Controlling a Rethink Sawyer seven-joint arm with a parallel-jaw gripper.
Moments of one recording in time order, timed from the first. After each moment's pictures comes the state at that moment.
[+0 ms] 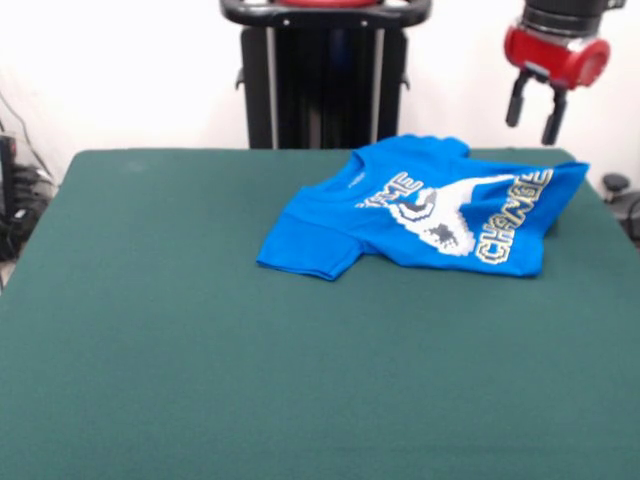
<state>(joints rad) 0.48 -0.68 -0.36 1.99 0.69 0.35 2.39</state>
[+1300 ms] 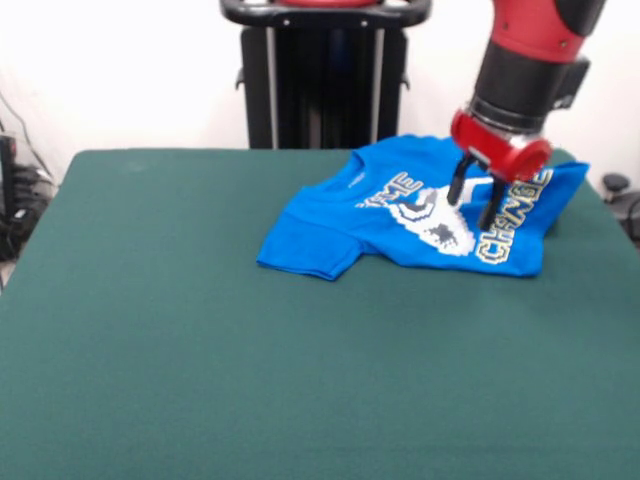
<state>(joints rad) 0.42 -0.43 -0.42 1.80 0.69 0.29 2.39</state>
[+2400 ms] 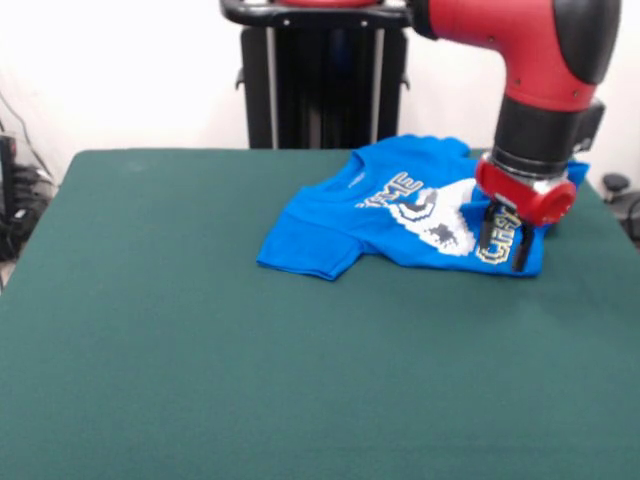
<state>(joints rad) 0.32 -0.43 -0.20 1.83 0.68 0.13 2.39</state>
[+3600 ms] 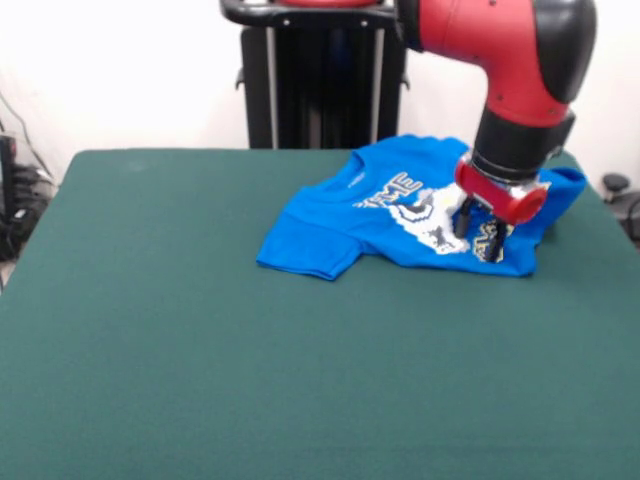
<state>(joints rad) 0.32 -0.37 -0.22 1.84 0.60 0.16 2.39</state>
